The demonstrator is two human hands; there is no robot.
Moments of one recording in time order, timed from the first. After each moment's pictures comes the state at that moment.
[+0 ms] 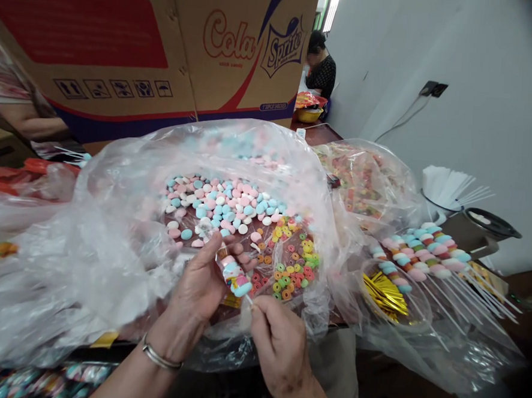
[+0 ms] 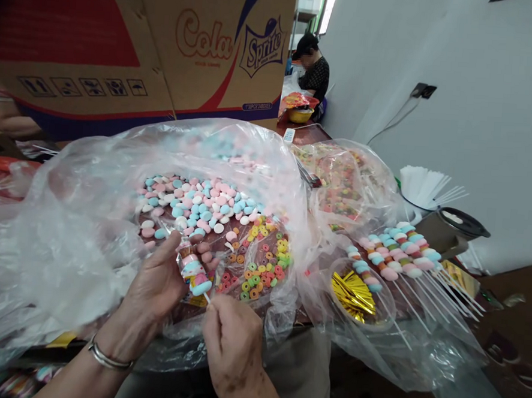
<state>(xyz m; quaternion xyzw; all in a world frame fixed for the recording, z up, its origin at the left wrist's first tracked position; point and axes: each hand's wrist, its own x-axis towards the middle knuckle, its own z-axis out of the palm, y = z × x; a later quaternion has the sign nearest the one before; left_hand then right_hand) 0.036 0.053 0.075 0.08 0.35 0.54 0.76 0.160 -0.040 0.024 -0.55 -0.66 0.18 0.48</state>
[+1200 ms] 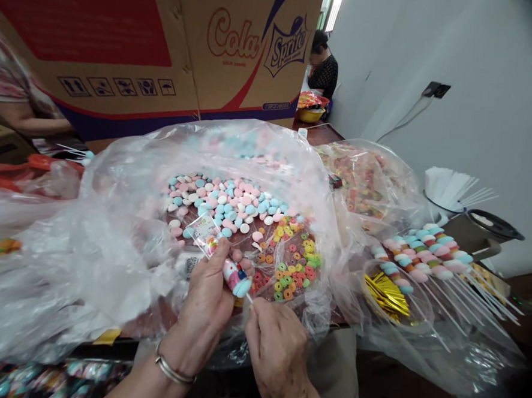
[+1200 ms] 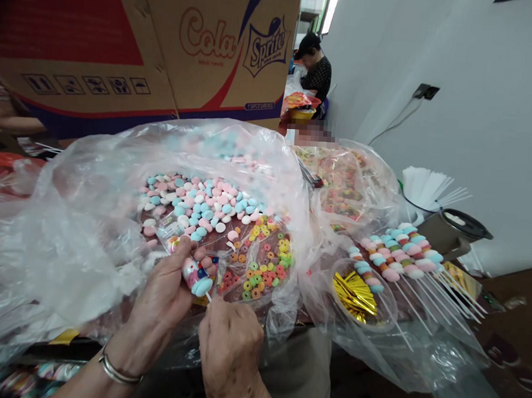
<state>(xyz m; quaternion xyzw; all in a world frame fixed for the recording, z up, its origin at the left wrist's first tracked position) 0.055 0.040 0.072 0.09 0.40 0.59 0.70 0.150 -0.041 0.017 -0.56 -0.71 -0.13 0.41</state>
